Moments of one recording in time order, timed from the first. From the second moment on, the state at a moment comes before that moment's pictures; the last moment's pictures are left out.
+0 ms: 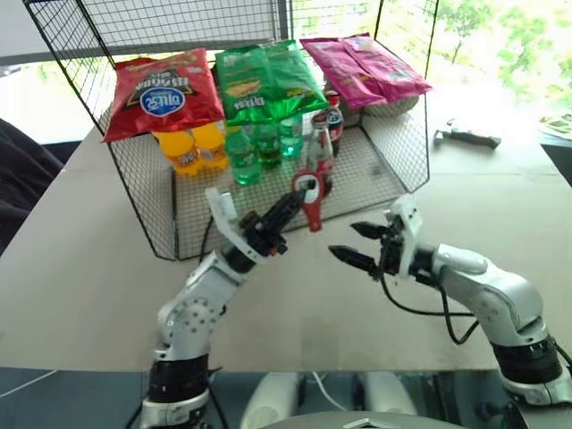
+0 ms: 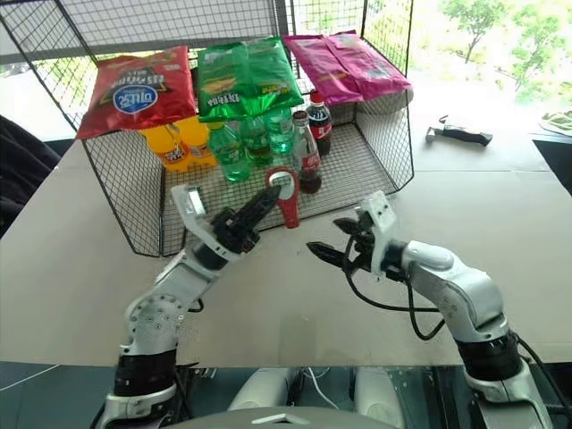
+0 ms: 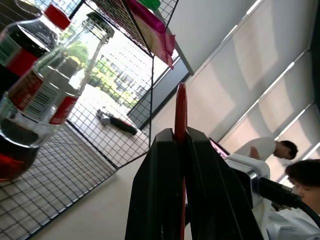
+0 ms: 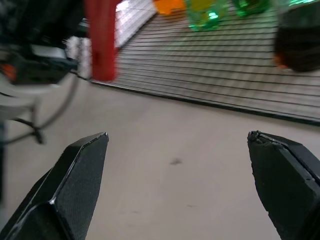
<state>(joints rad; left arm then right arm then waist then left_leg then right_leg) -0.19 0.16 0.10 -0.27 -1.03 0.56 -0.57 -0.32 -0.40 0.10 -0.40 0.77 0.95 0.55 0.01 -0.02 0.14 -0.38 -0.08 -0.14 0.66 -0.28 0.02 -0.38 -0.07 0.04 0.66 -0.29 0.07</state>
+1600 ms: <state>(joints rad) -0.14 0.17 0.06 -0.24 -0.84 0.48 -0.70 -0.34 -0.35 -0.02 -0.32 0.88 1.00 0.33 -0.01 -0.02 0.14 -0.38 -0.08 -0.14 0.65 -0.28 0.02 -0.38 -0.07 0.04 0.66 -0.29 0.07</state>
